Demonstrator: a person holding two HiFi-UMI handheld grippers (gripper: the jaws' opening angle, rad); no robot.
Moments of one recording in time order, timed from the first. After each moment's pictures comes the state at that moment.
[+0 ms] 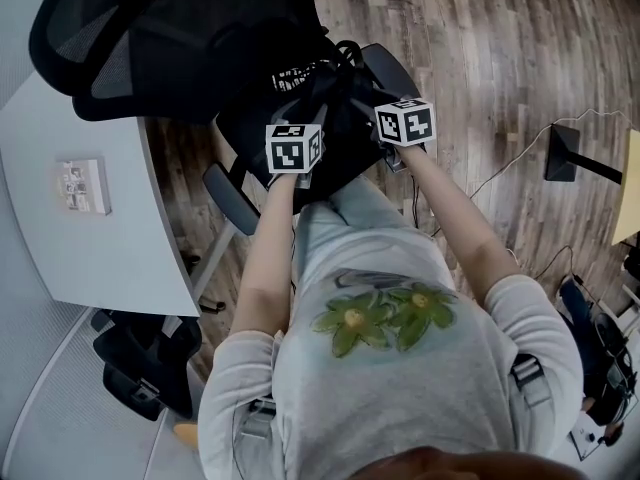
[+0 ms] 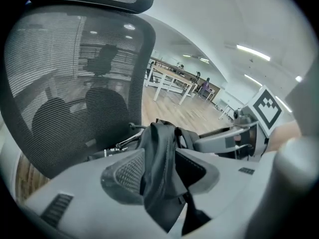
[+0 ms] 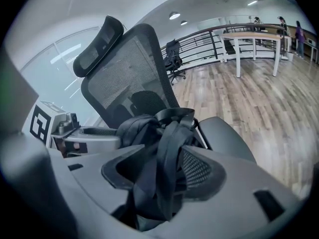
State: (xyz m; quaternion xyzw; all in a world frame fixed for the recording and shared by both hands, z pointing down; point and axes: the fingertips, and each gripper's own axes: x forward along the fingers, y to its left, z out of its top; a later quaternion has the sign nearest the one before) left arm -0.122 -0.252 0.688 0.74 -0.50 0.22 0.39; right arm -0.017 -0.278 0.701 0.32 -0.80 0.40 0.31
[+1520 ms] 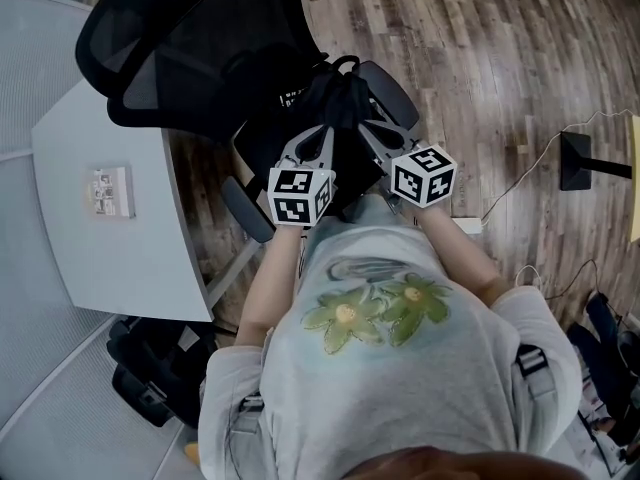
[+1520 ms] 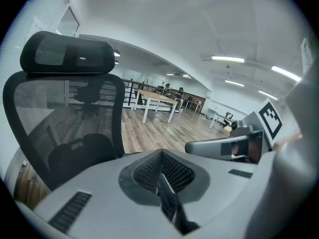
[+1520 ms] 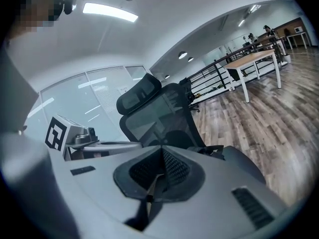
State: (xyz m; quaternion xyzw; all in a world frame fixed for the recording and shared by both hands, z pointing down) left arm -0.074 -0.206 0.534 0.80 -0.50 0.16 0.28; right arm -0.009 -0.216 0.533 0.33 -0.88 0.34 0.09
